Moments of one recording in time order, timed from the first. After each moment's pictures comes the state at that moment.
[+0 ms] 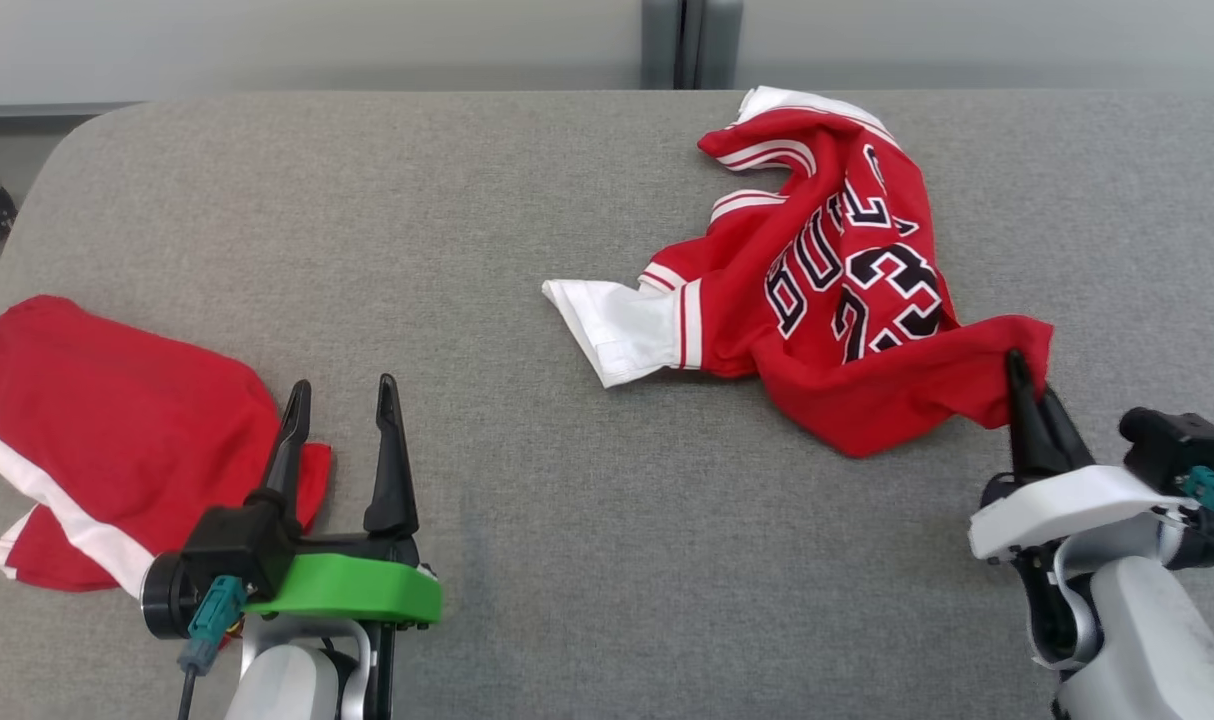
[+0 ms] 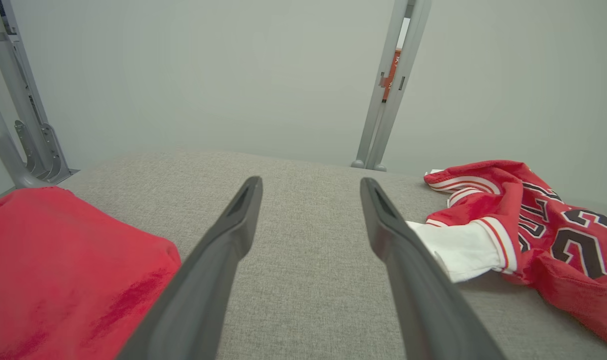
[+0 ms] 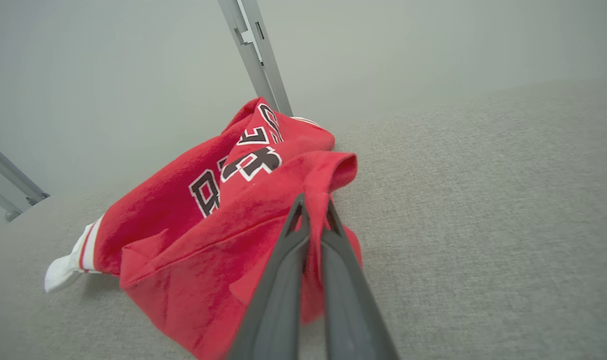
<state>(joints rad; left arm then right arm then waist) -0.13 0.05 -0.18 0.14 -0.29 0.04 -0.26 -0.25 -0.11 -0.02 0.41 0.35 0.13 -0.24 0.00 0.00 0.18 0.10</state>
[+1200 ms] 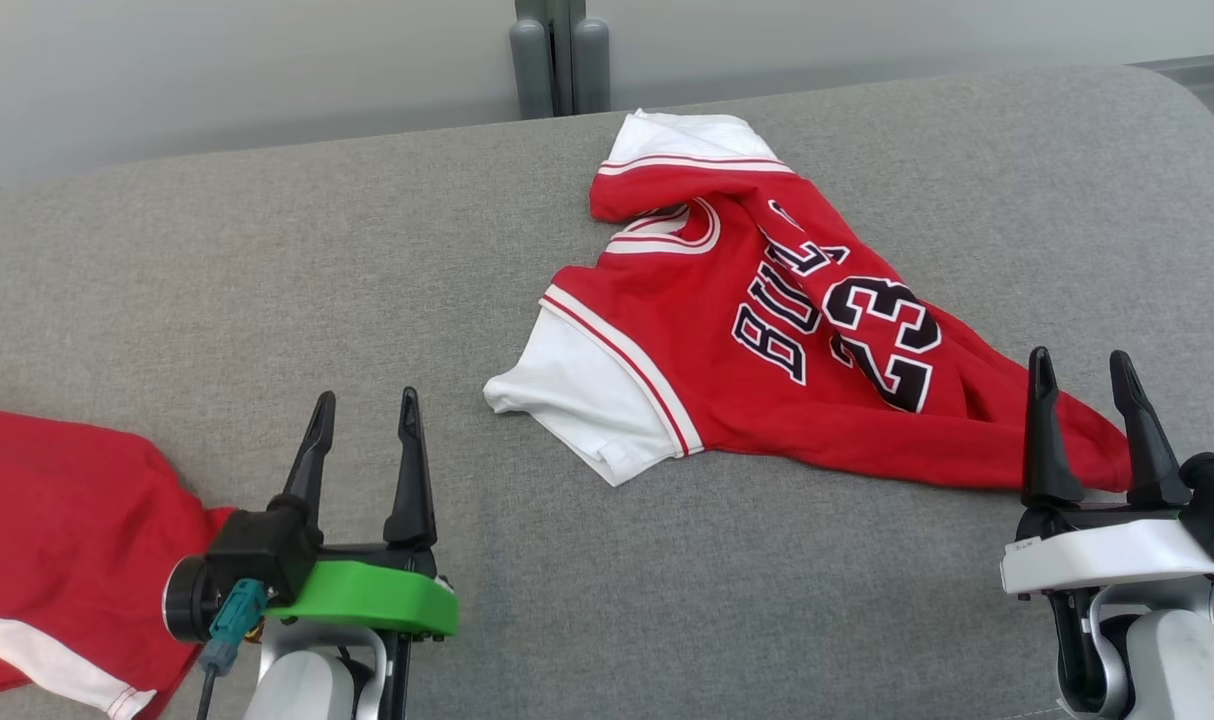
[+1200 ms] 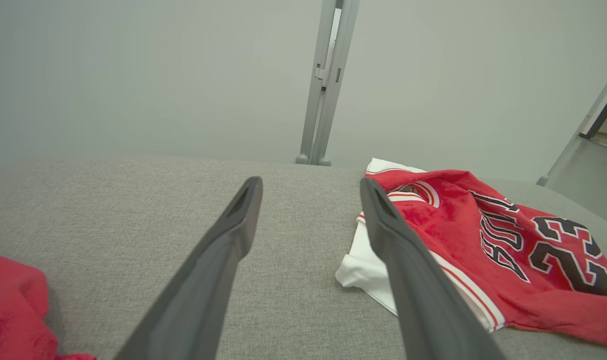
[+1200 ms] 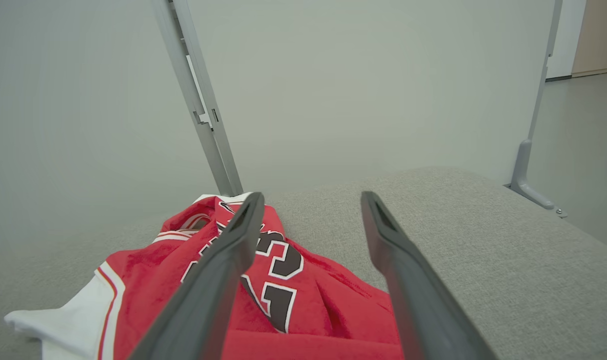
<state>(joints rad) -0.13 0.05 -0.21 0.16 -0.30 0.03 -0.26 -0.08 -0.05 -0.12 0.07 0.21 0.13 -0.26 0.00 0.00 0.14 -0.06</state>
